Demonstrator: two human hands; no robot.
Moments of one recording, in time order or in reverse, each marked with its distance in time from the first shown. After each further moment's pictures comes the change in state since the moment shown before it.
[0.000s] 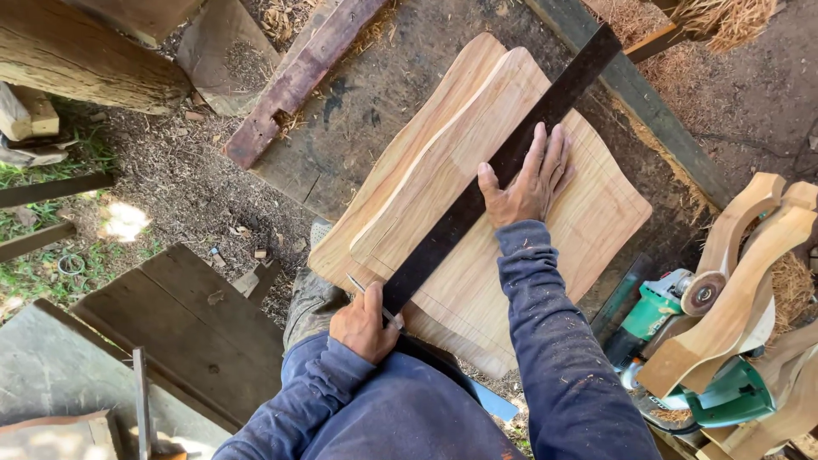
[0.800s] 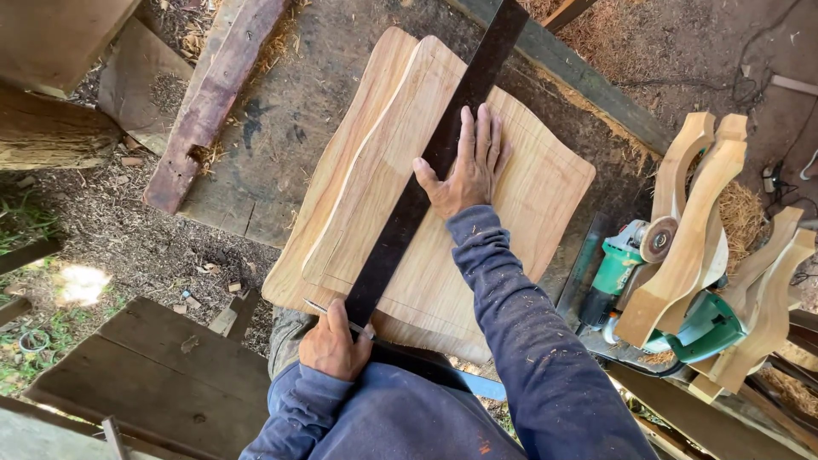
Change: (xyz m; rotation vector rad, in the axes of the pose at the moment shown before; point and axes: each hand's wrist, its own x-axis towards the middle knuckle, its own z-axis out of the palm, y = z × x) left_hand 0.000 -0.015 0.022 0.088 0.074 0.022; right_hand 0.002 -0.003 -0.003 0.014 0.054 -0.022
